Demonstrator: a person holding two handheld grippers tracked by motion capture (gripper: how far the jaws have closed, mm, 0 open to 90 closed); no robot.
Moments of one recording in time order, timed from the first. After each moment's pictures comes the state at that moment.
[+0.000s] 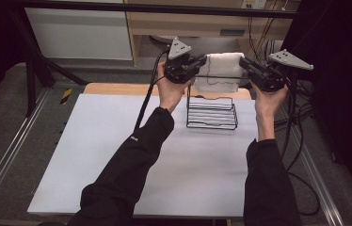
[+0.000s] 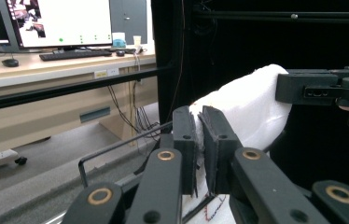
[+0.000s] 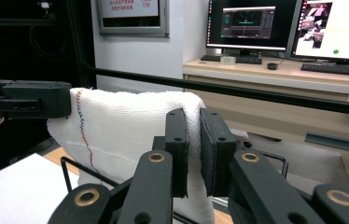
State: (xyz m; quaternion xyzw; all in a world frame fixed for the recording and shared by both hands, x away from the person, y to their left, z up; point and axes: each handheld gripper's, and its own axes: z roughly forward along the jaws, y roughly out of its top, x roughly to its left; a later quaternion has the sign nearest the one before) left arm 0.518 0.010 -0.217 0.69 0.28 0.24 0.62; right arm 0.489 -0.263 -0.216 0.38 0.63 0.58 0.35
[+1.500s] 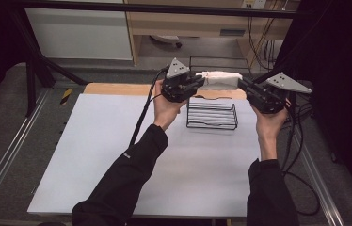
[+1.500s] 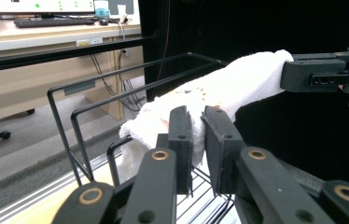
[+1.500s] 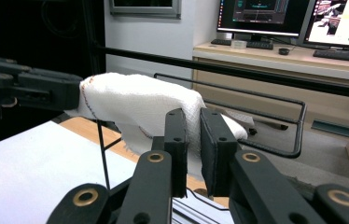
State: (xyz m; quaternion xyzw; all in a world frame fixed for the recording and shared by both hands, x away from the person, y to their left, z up) left arm 0.488 0.018 -0.246 0.73 0.28 0.20 0.59; right arm 0.449 -0.264 -0.252 0.37 0.65 0.57 0.34
